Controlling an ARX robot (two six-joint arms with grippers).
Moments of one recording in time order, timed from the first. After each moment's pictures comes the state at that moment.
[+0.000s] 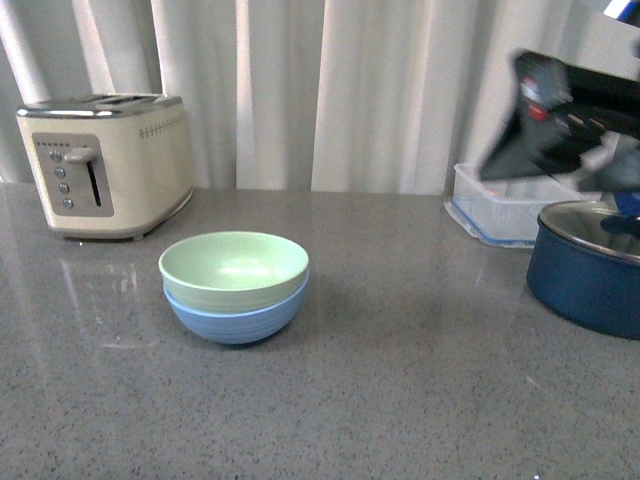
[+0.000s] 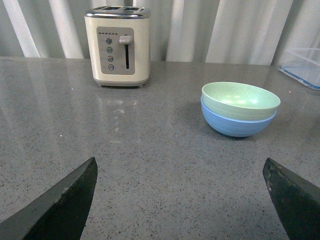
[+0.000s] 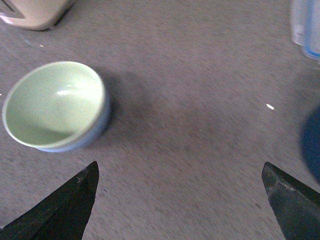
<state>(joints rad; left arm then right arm) 0.00 0.00 0.02 0.00 0.00 0.00 0.19 1.41 1.07 -0.27 -0.17 0.06</state>
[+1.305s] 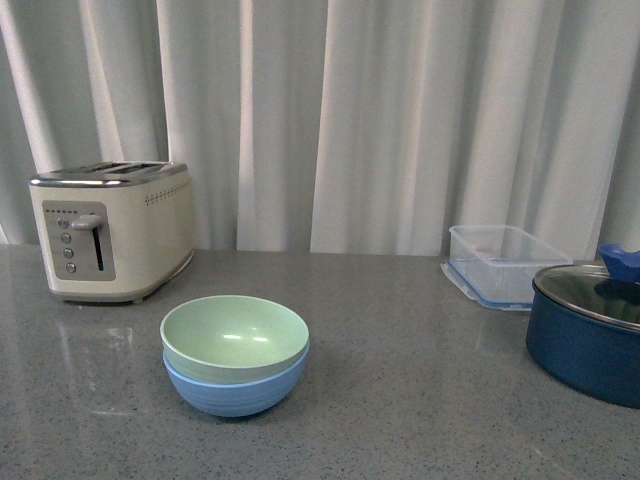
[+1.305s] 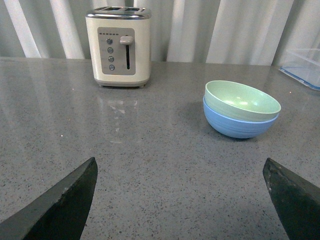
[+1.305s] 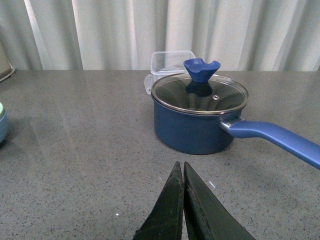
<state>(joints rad) 0.00 0.00 0.02 0.00 0.00 0.00 0.00 0.64 0.06 0.56 0.00 0.00</state>
